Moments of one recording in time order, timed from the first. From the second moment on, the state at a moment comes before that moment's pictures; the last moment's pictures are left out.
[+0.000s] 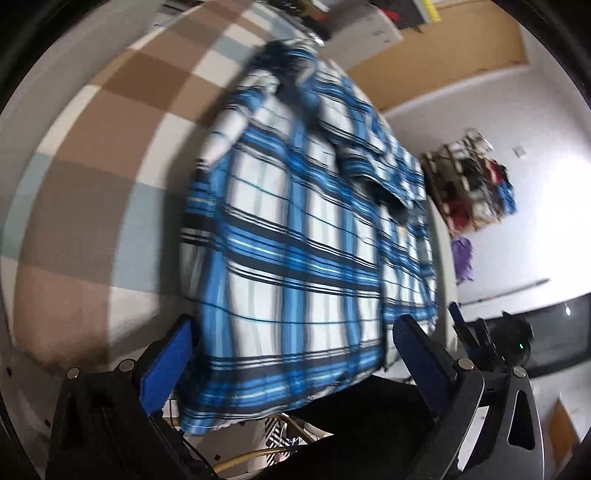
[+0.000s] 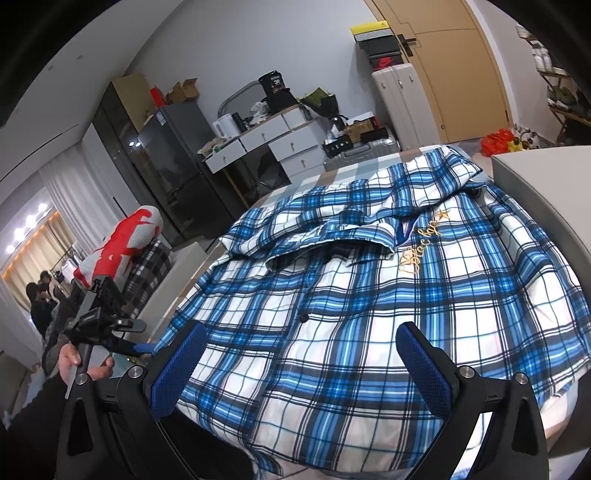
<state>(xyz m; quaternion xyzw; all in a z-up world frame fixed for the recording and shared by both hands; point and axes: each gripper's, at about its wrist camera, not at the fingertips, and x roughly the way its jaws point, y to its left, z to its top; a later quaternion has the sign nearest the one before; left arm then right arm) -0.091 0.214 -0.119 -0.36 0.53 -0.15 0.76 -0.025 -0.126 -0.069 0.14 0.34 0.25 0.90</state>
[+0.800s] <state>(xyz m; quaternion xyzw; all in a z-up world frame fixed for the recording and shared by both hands) -0.094 0.179 -0.119 -0.33 0.54 -0.23 0.74 -0.017 -0.275 -0.094 0.21 0.51 0.09 0.83</state>
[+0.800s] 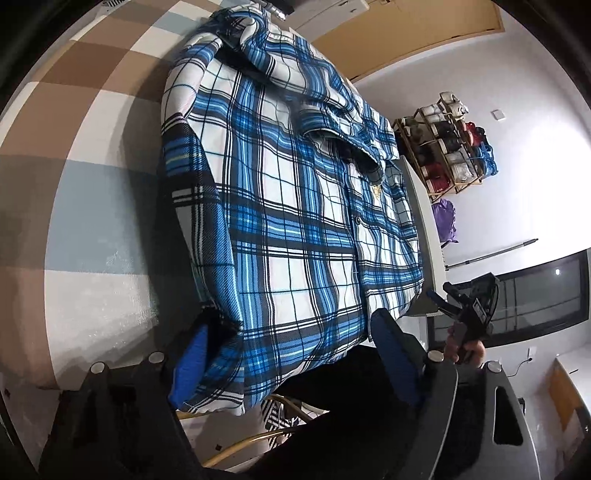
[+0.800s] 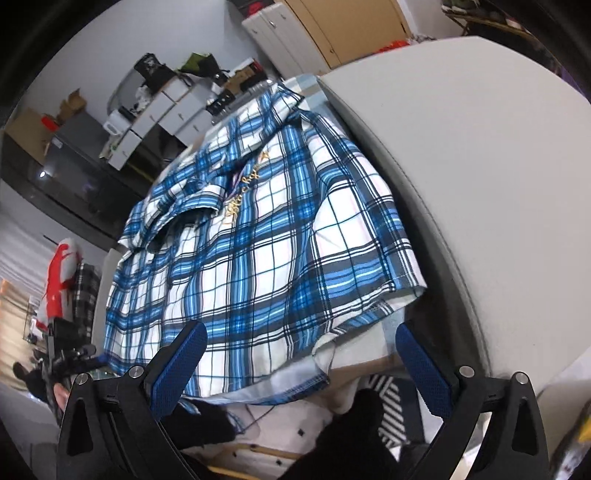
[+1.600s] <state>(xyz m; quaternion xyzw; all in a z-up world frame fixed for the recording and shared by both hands) -0.098 0.175 -0.124 -0.31 0.56 -0.22 0.73 0.020 -0.264 -0.128 0.32 0.52 0.07 0.79</state>
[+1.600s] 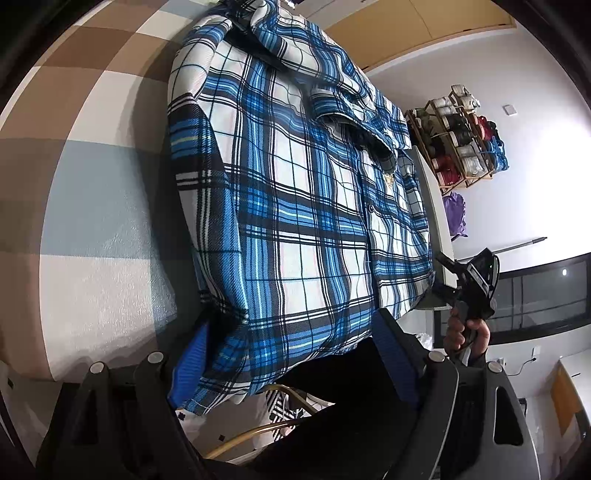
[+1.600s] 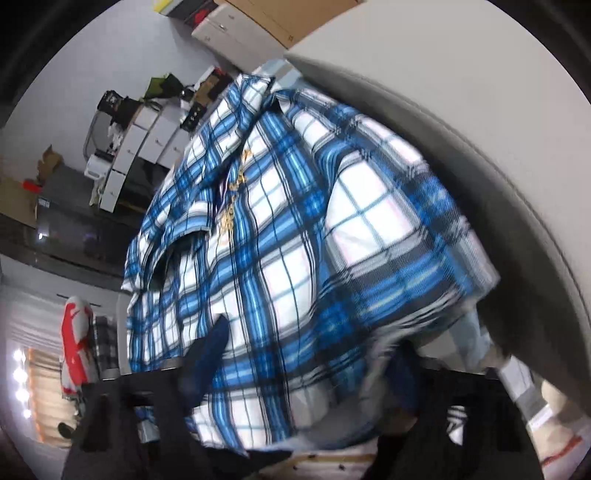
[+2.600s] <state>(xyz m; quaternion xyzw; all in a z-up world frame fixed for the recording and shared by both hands) -0.096 0.192 -0.134 -0.38 0.55 -0.16 0.73 -0.004 -0.253 -0.089 0.22 0.42 0.11 0.87</state>
